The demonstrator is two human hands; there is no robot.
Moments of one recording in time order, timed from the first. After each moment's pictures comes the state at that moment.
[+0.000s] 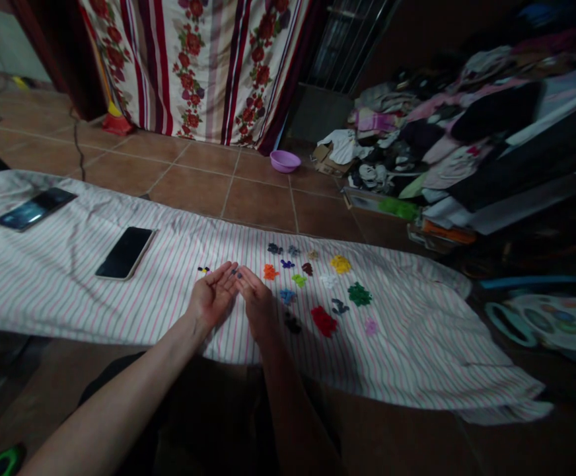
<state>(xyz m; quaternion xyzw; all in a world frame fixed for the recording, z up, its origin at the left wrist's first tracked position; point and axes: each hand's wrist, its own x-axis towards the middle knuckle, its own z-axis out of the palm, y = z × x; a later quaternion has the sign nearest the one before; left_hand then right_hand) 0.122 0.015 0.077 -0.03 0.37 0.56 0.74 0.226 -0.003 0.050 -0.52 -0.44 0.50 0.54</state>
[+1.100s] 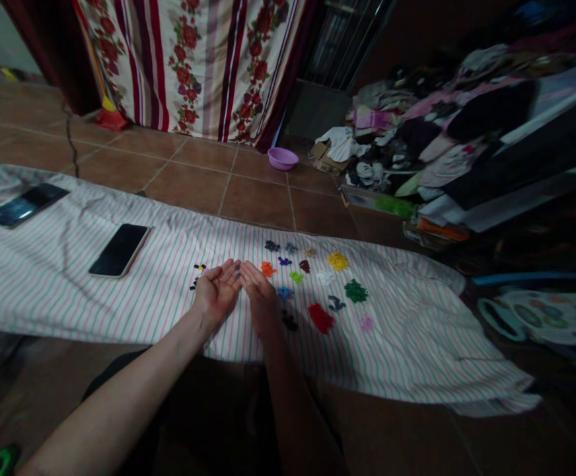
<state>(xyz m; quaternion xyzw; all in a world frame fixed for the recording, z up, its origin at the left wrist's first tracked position) 0.138 0.019 0.079 -0.09 0.35 0.57 0.74 0.237 -0.003 0.045 -0.46 -0.42 0.53 0.57</state>
